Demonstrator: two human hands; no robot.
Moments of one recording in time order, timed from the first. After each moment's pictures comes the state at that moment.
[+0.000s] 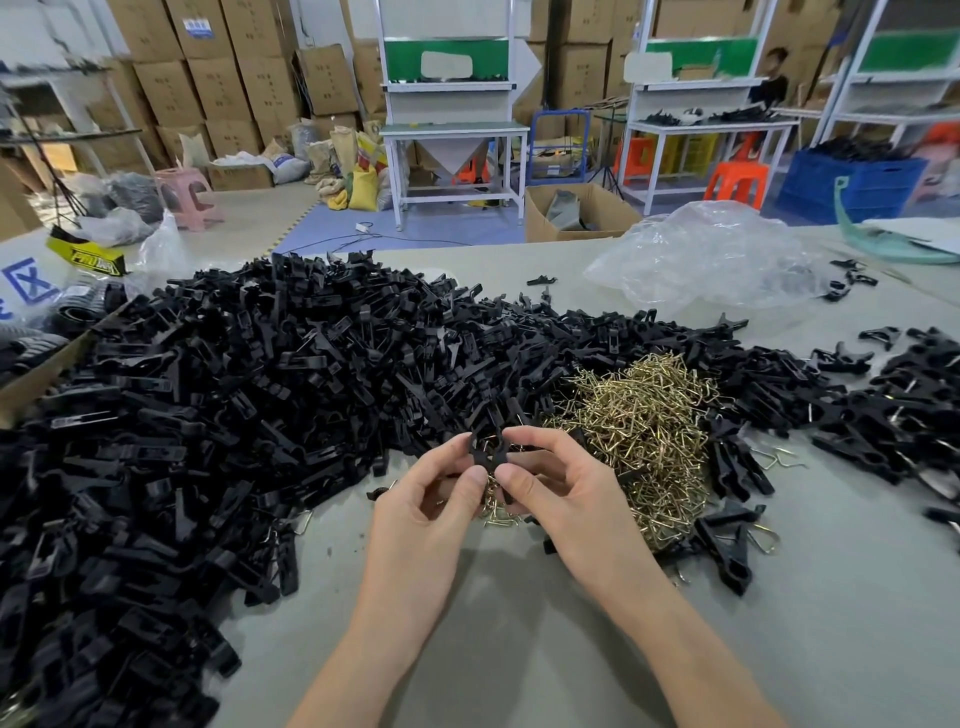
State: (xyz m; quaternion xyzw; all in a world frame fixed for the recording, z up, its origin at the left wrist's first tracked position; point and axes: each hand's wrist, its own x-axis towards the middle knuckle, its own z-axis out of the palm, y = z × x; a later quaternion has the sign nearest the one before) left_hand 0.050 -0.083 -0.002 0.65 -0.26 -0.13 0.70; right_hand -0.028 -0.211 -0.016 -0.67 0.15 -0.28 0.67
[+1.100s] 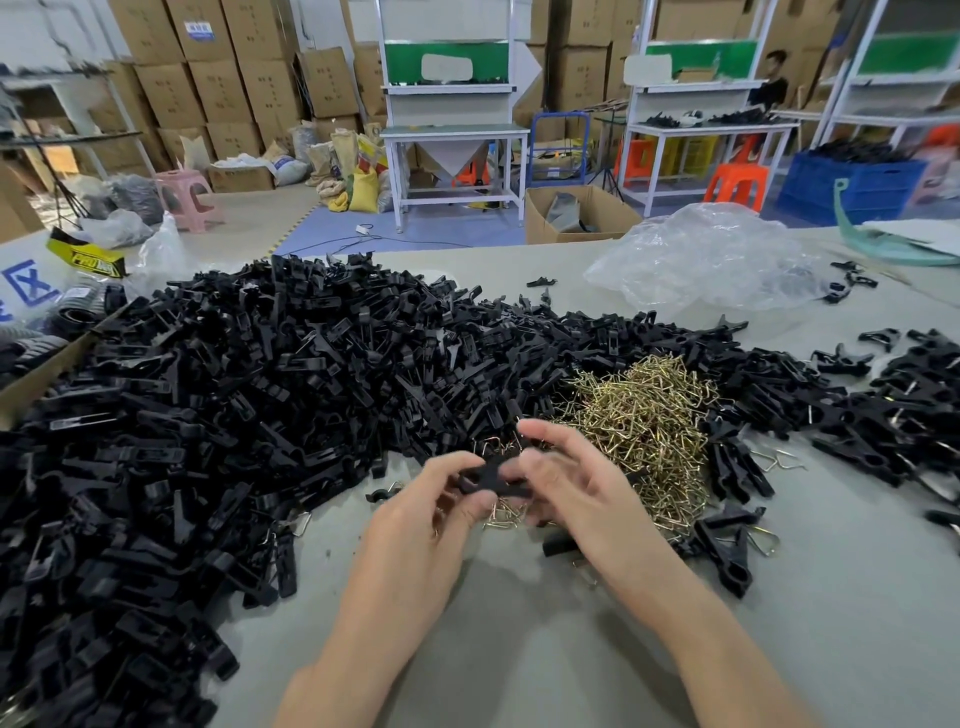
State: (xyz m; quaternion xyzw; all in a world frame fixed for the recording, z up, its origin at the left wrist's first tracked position) left_hand 0.065 -0.074 -0.020 0.78 -0.40 0.01 0.48; right_hand -0.042 -0.224 -0.006 -0.69 0.14 -0.20 0.68
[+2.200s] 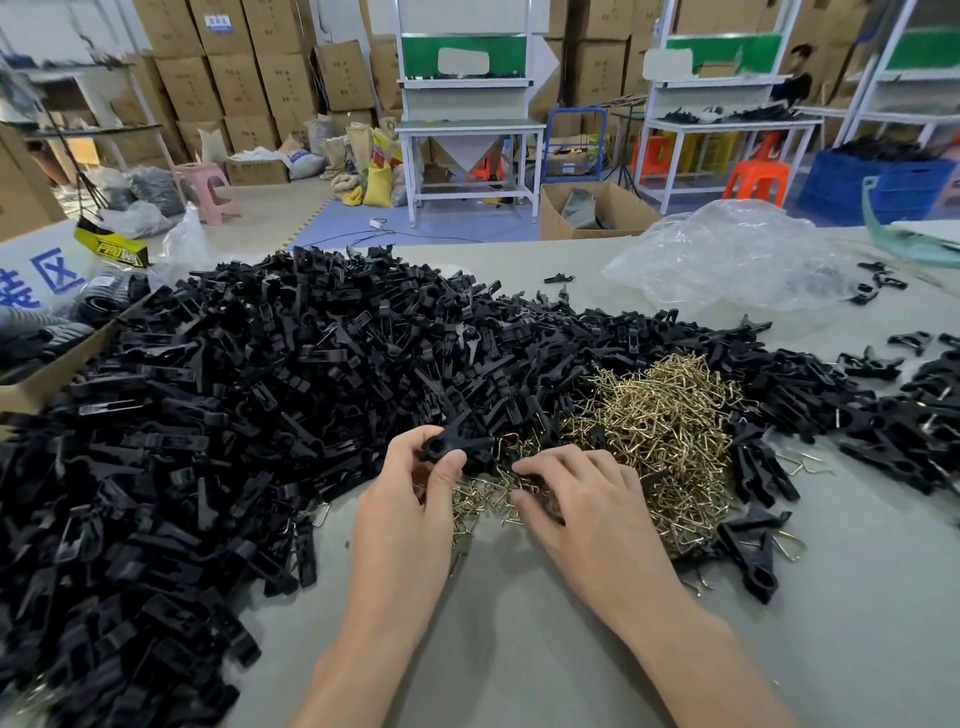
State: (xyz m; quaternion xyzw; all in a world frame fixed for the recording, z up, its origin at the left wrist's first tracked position) left_hand 0.080 -0.074 -0.031 0.79 -0.27 0.06 0.54; right_hand -0.032 -0.211 -0.024 -0.95 0.21 -0.21 0.12
